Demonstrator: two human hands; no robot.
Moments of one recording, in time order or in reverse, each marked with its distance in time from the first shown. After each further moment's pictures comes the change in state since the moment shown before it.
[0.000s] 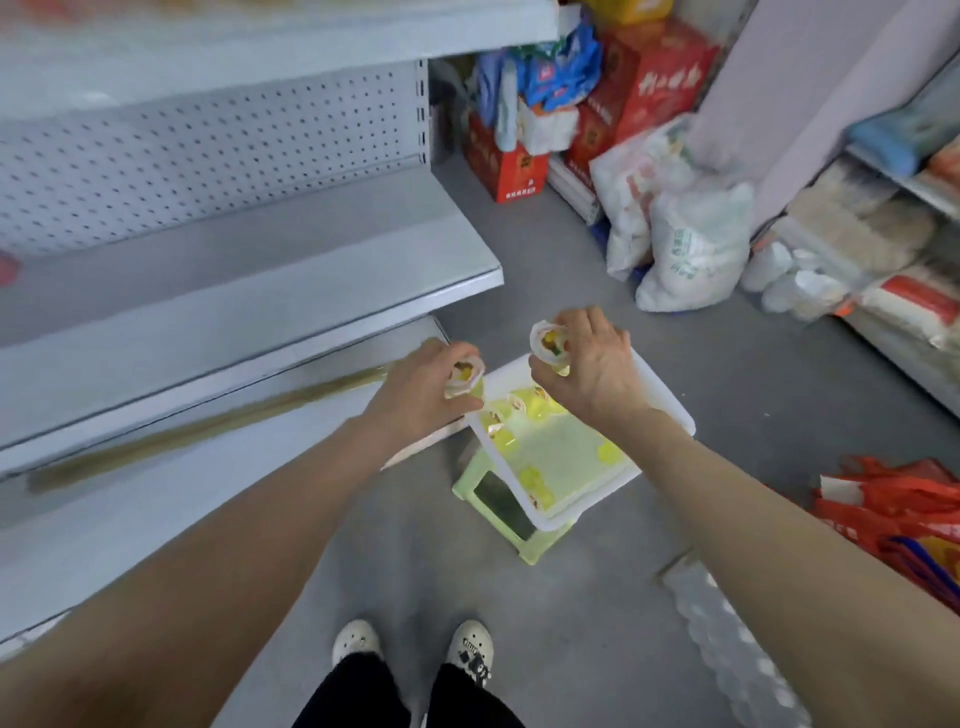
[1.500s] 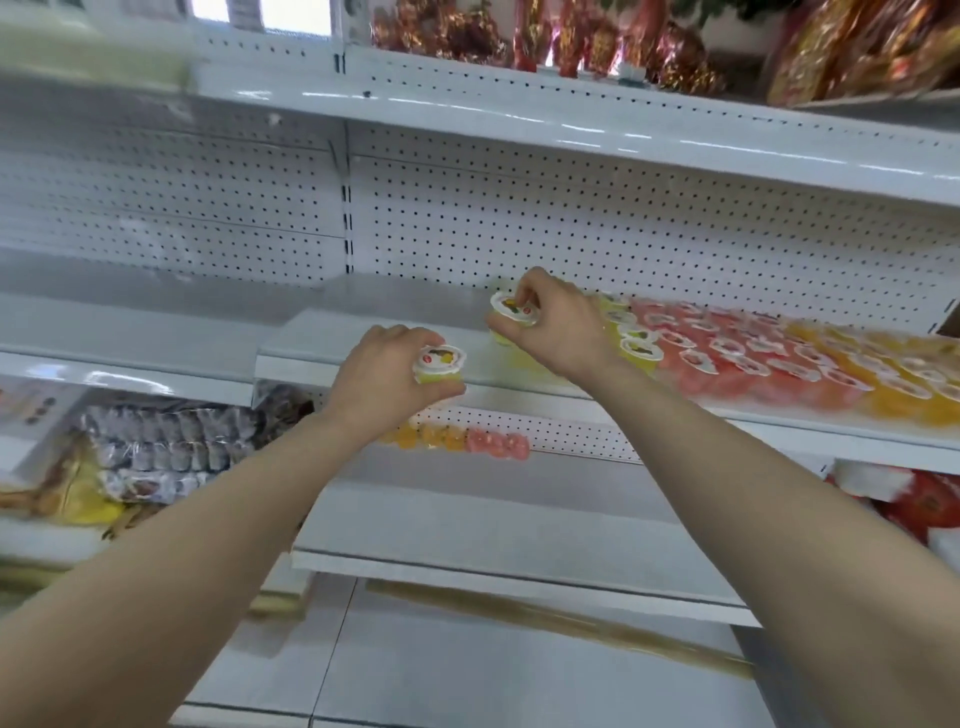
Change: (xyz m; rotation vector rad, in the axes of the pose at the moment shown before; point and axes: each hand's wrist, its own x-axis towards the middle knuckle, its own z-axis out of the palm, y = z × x) left_hand -0.398 -0.276 -0.535 0.385 0.817 -0.363; right_hand 0.121 -0.767 0.001 0.336 0.089 -0.706
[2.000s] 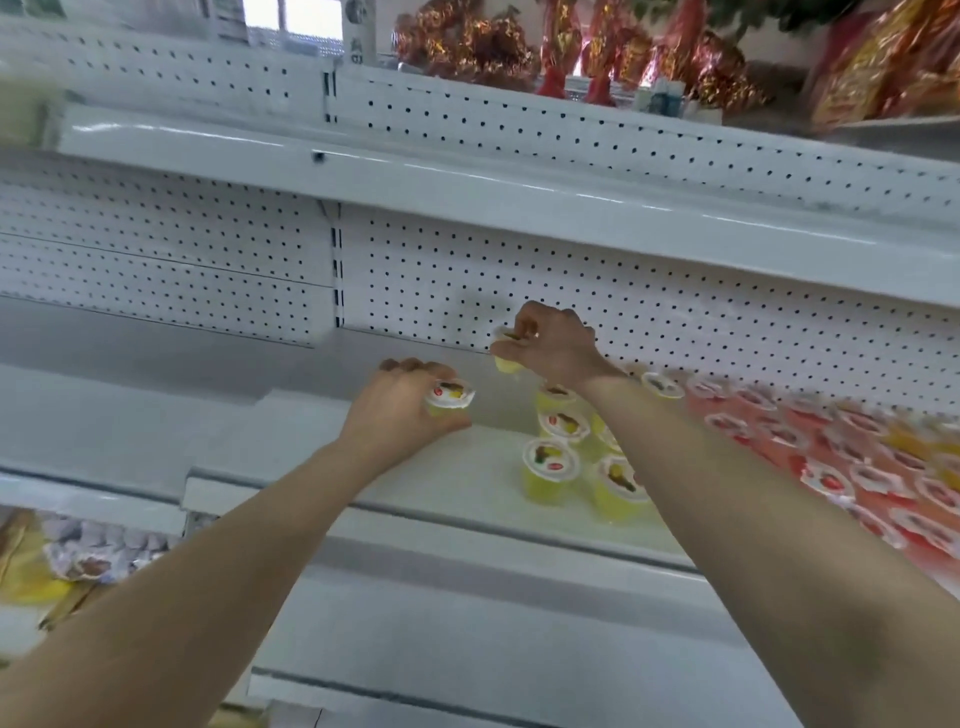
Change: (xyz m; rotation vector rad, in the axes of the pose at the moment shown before) left_hand 0.147 -0.052 0.053 0.052 -0.087 -0.040; right_hand 0.171 0.077 0.076 0.063 -0.286 0.186
